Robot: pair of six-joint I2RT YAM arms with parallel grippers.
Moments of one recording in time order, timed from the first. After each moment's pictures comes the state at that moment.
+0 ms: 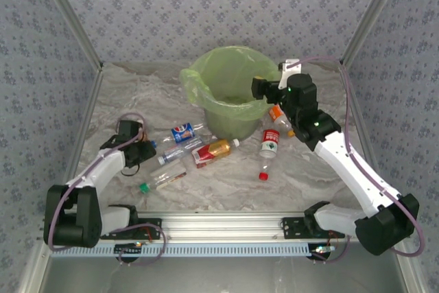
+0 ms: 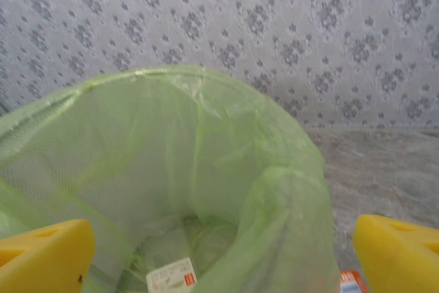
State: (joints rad) left arm -0.10 1.19 0.59 -0.51 -0.05 -0.56; right arm 0.47 1.17 1.12 -0.23 0.22 0.23
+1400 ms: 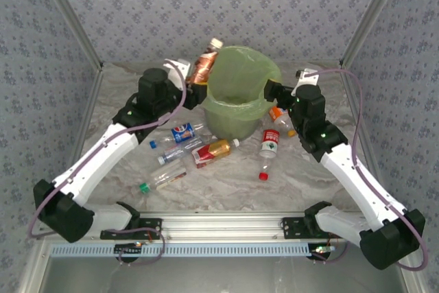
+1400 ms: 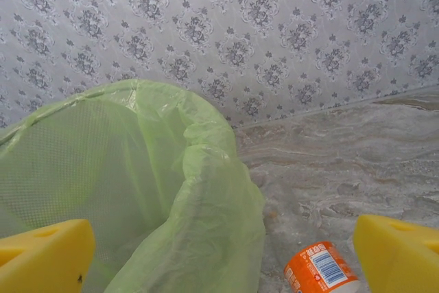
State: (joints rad) left arm -0.57 1.30 1.24 -0.24 0.12 -0.12; right arm 0.43 1.05 0.99 -0.19 0.32 0.39
